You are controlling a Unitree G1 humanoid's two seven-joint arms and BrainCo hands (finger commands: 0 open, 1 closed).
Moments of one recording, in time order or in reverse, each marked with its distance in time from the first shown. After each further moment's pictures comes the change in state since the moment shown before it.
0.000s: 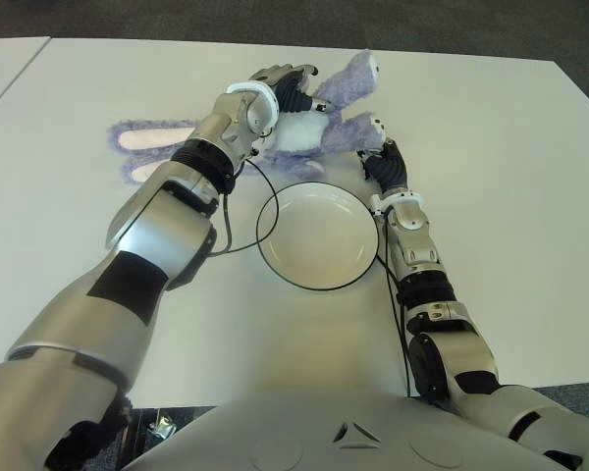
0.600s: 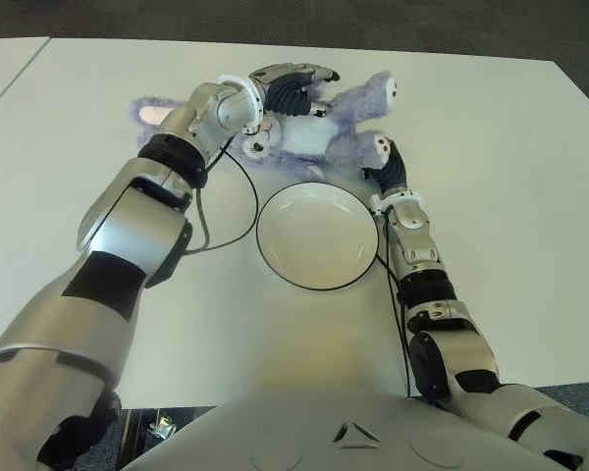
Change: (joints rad) left arm 0.012 0.081 0.039 0.002 -0.044 -0.353 -0.083; right arm -0.007 -0.002 -0.002 0.010 0.002 0.000 0.017
